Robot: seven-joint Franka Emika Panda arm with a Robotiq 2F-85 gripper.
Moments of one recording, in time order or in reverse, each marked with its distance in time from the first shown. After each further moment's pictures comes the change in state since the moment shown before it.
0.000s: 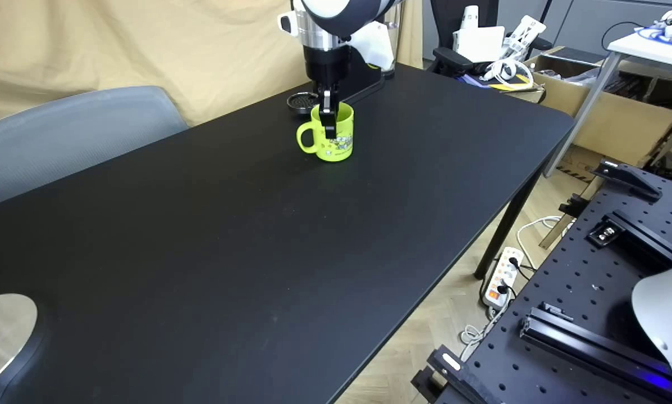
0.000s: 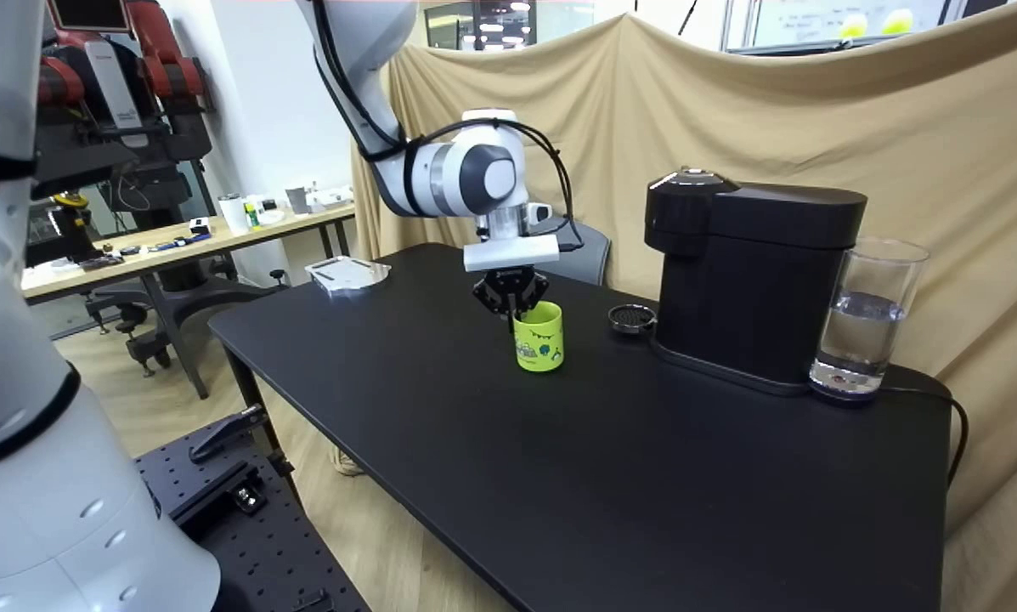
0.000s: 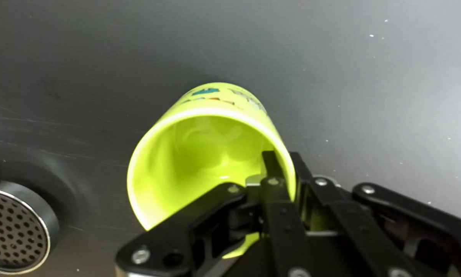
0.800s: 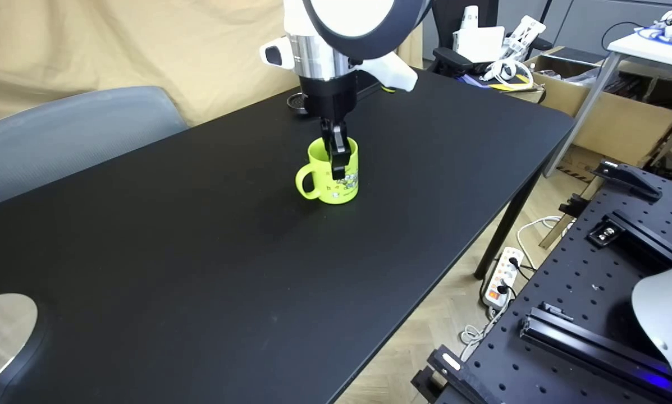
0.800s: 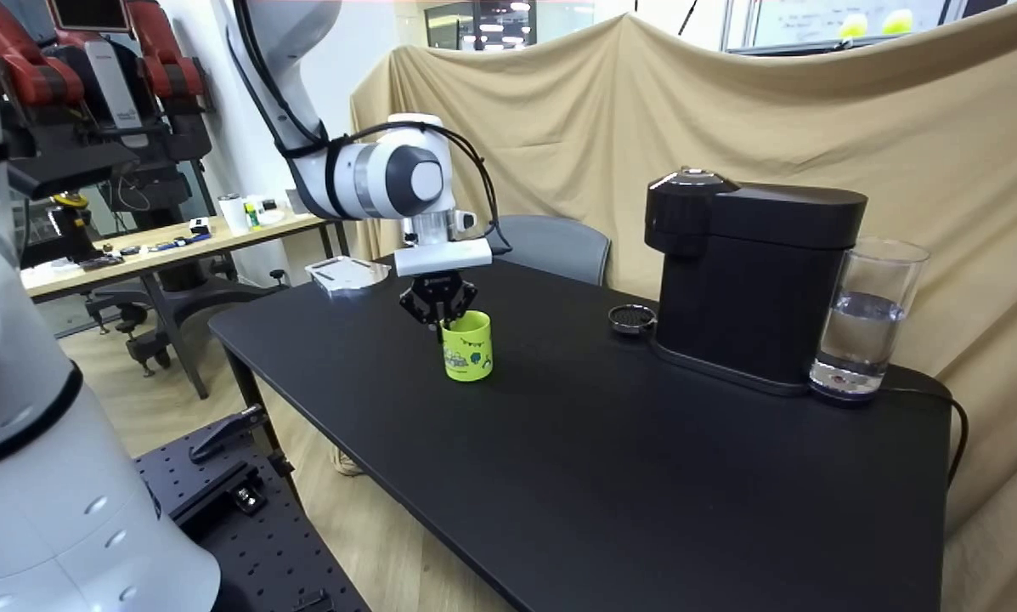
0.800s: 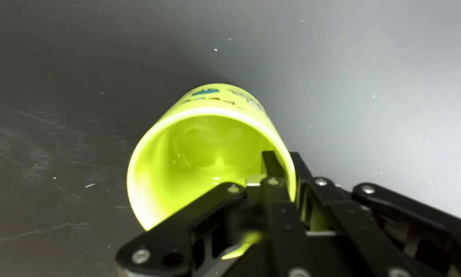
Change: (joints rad) arm 0.052 -0.143 0.104 -0.229 0.009 0.000 -0.075
